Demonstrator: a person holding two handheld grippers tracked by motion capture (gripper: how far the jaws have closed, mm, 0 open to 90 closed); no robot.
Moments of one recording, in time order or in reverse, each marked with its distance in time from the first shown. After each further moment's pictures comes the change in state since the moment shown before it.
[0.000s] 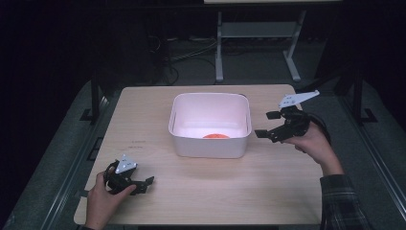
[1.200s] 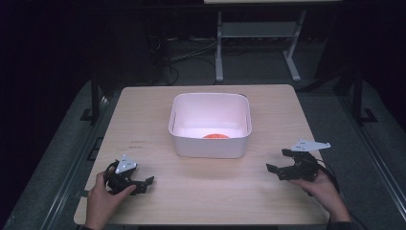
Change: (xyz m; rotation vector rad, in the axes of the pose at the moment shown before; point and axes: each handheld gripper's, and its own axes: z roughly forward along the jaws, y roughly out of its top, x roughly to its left) left arm 0.000 0.000 0.000 -0.001 0.000 0.000; right arm 0.027 -0.131 0.010 -0.006 -0.171 0.182
